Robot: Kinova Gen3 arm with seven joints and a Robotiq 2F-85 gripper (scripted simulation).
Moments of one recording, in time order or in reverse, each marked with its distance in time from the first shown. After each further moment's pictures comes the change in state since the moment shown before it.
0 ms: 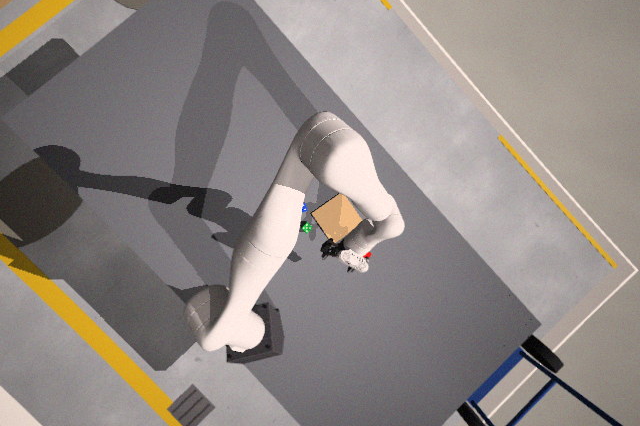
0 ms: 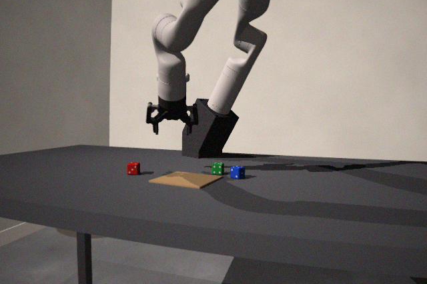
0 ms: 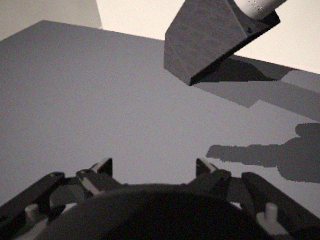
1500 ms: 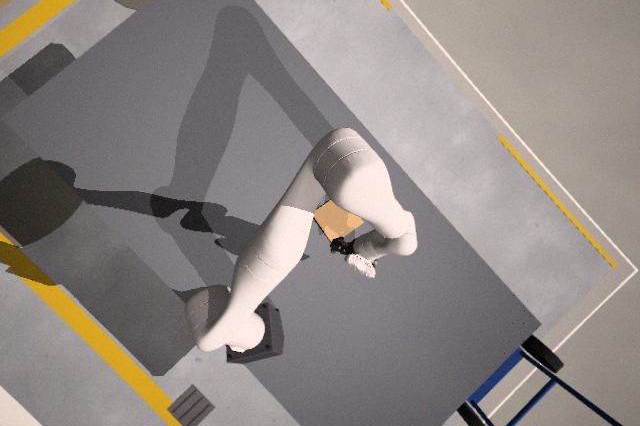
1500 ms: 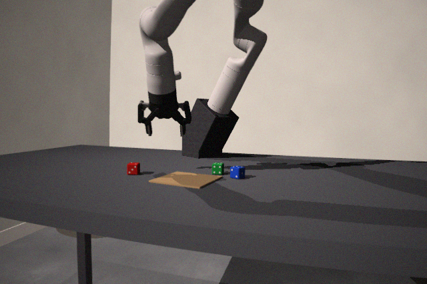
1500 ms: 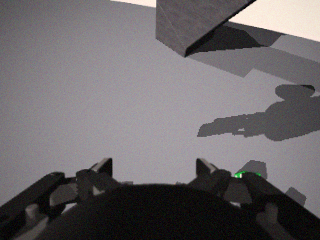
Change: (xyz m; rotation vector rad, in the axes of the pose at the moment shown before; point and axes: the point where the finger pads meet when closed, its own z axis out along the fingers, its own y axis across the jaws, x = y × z) arm -0.021 -0.017 -0.014 -0.075 -0.168 0.077
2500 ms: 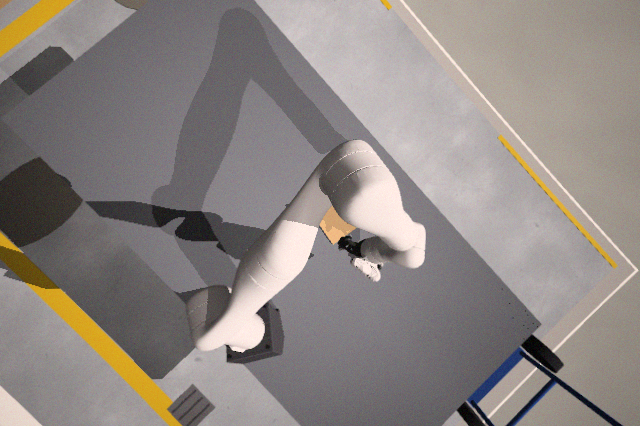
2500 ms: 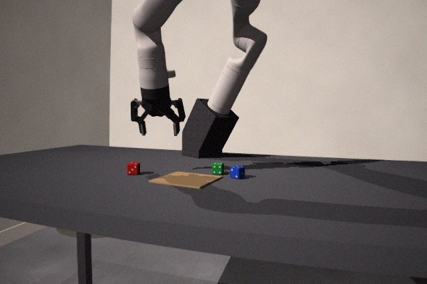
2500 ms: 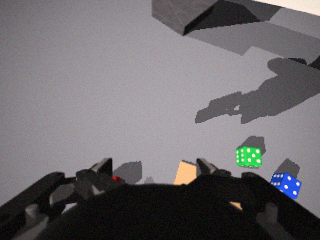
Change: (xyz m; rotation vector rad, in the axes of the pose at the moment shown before) arm -0.017 -0.014 -0.012 -0.035 -0.115 0.050
